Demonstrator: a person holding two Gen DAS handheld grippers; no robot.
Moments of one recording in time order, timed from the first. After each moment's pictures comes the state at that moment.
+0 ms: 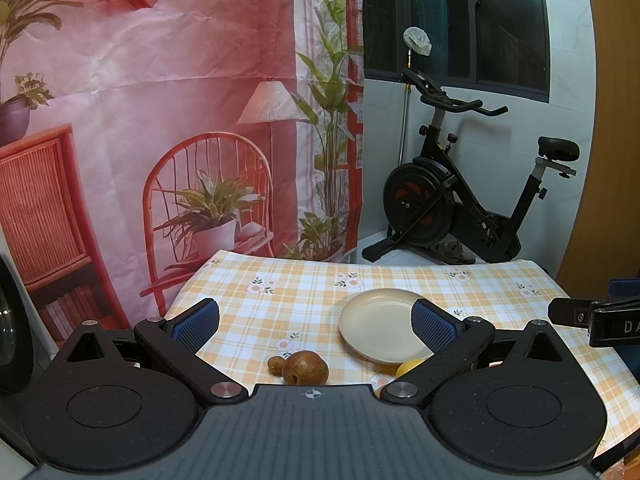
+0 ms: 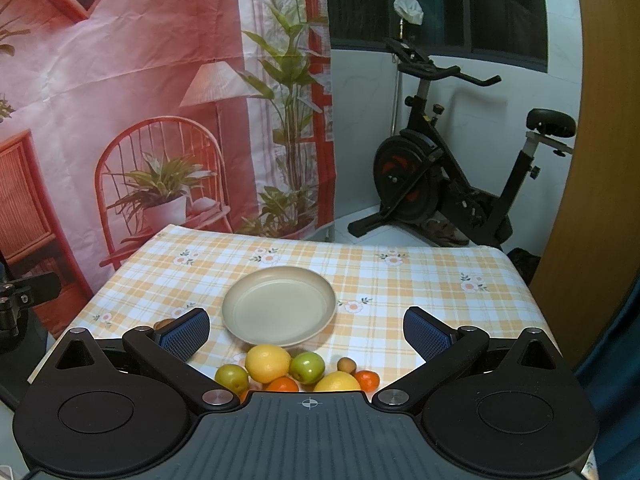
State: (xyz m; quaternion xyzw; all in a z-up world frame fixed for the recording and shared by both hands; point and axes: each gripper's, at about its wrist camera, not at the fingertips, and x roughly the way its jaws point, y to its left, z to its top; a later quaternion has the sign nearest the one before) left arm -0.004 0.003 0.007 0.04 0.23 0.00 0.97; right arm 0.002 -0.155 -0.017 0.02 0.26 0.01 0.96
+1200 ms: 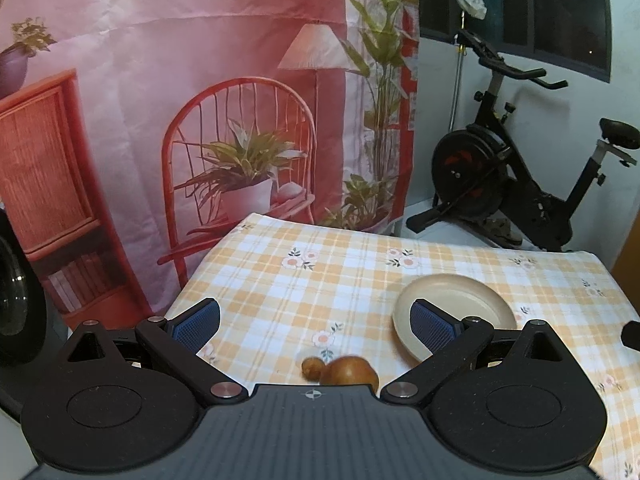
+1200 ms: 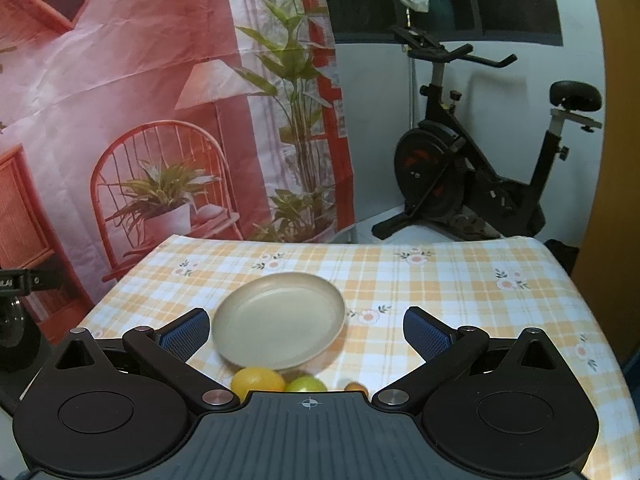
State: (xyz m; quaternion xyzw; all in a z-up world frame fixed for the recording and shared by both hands) left arm 0.103 0.032 -0.035 0.02 0.30 0.06 0.95; right arm 0.081 -0.203 -0.076 0.06 0.25 0.06 0.96
